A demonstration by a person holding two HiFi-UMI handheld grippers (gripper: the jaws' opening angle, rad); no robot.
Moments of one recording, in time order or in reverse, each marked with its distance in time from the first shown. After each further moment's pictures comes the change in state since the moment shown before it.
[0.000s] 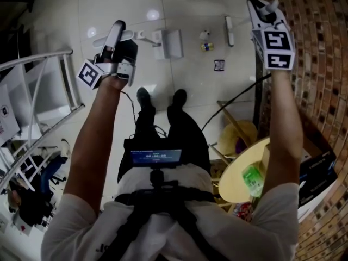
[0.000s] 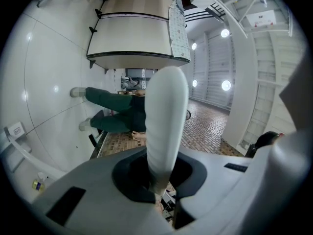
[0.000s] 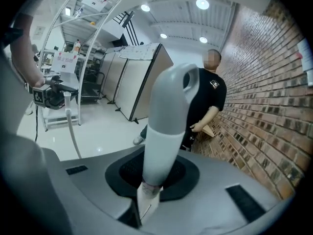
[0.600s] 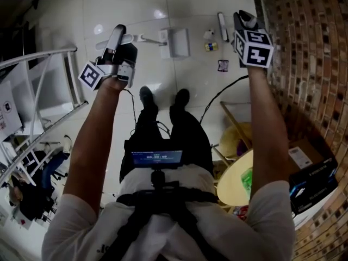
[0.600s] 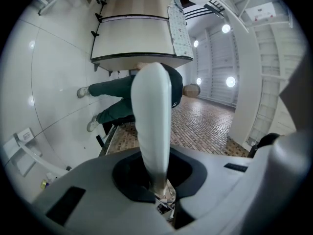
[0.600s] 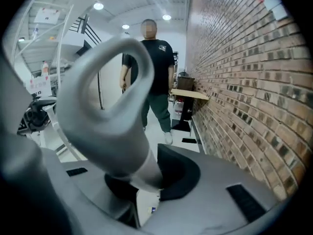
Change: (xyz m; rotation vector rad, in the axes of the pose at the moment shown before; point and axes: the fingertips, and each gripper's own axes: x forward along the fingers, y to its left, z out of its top) left arm -0.012 0.022 -0.013 0.014 0.004 0.074; right arm 0.034 0.040 -0.100 0.393 0.155 -0.006
